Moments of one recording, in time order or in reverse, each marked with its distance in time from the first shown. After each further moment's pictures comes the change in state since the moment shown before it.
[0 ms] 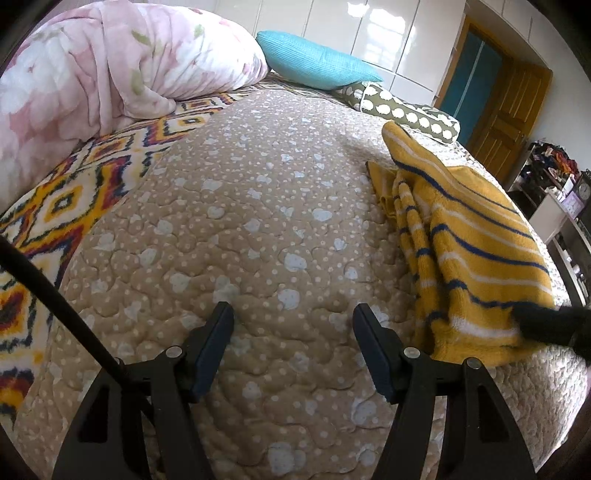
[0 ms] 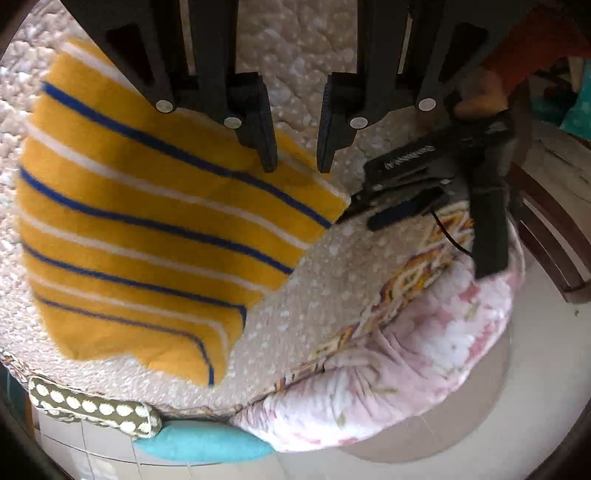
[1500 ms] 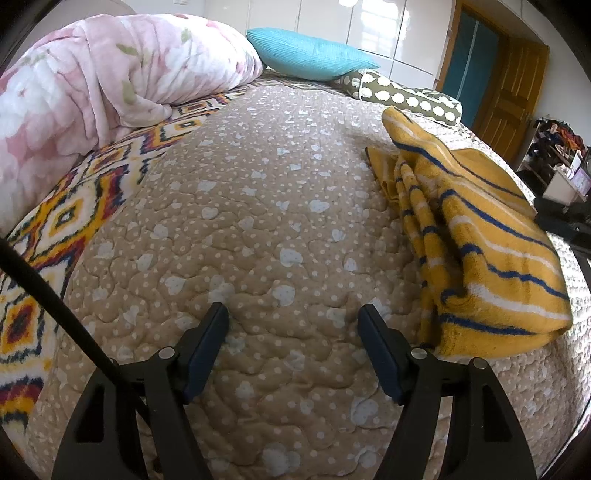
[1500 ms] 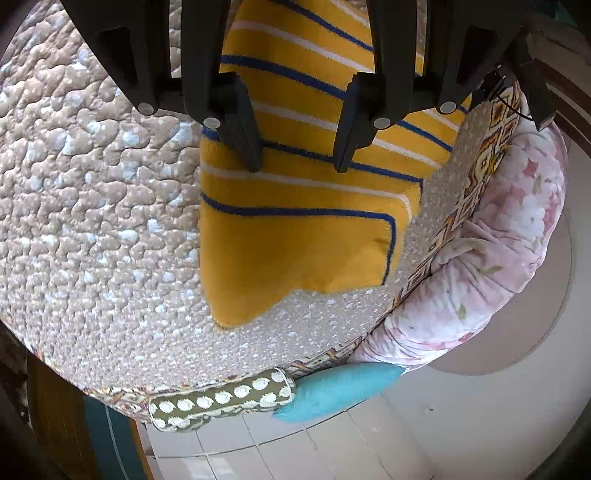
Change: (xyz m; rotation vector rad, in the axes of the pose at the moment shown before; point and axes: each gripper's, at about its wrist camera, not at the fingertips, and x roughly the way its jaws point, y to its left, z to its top) left arm 0.005 -0.012 -0.002 0.069 0.023 0.067; right arm -0.046 -0.113 0.028 0.280 -0.208 -0.202
